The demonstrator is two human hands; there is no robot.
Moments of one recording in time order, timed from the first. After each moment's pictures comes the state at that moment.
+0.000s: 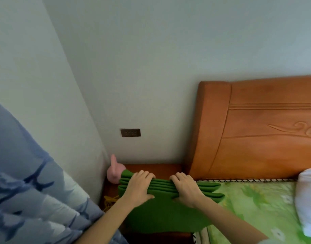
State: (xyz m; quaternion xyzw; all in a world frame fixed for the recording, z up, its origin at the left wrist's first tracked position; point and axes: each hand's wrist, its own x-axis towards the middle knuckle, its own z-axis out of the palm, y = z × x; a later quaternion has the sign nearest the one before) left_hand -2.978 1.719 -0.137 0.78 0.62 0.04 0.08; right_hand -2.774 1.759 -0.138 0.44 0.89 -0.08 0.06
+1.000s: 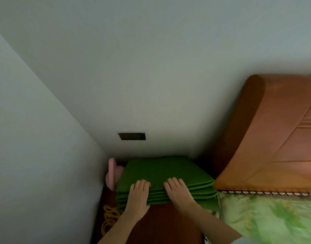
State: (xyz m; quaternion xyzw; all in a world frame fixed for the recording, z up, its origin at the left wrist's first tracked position) left_hand -3.024 1.841 -0.243 0.69 0.69 -0.01 0.19; right_hand -2.859 1.902 -0.235 0.37 0.90 -0.09 0.19
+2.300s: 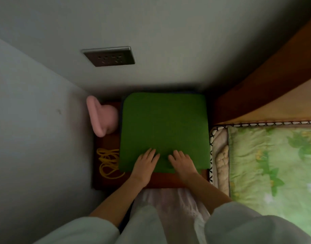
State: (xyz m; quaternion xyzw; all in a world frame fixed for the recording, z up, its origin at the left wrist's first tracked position) left_hand -3.013 1.788 -0.393 0.75 0.56 -0.24 0.27; right_hand -2.846 1.828 -0.403 0.43 0.83 -0.25 0.26
